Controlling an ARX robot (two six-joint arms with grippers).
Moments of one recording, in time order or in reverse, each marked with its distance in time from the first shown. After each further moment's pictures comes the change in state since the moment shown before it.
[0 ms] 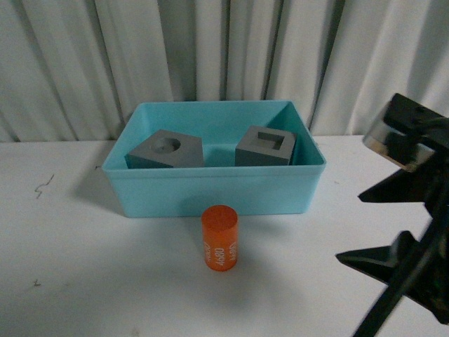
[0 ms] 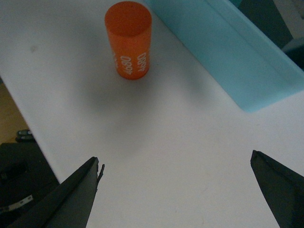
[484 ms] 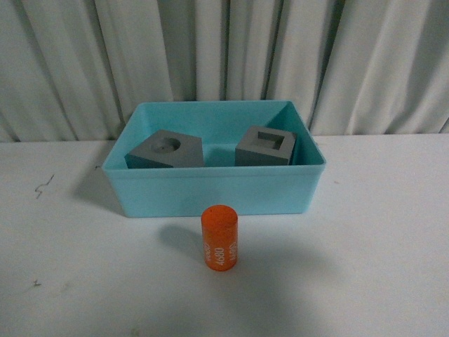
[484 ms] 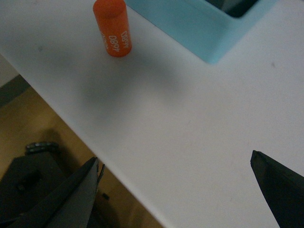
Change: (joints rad) left arm 0.000 0.000 0.000 0.000 0.000 0.000; right arm -0.264 -0.385 -0.186 -0.237 -0.092 0.007
